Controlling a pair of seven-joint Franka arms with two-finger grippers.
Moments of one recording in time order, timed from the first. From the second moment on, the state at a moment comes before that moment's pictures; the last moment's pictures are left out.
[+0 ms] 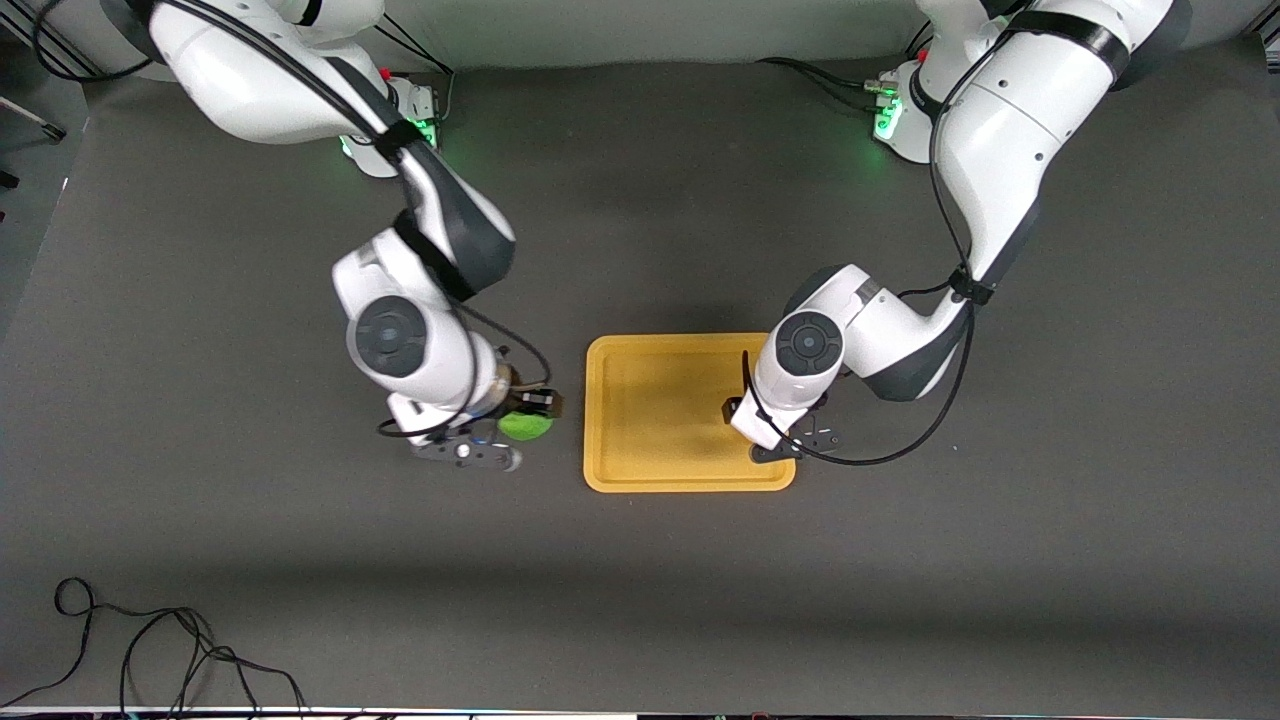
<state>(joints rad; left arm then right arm) -0.07 0.71 -0.53 -1.66 0.42 2.22 -0.95 0.25 0.63 0.36 -1.42 -0.11 2.01 0.84</state>
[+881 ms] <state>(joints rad) 0.37 0.35 -0.62 -1.63 0.29 1.79 -0.41 0.42 0.99 0.48 -1.27 -0.43 2.27 1.27</state>
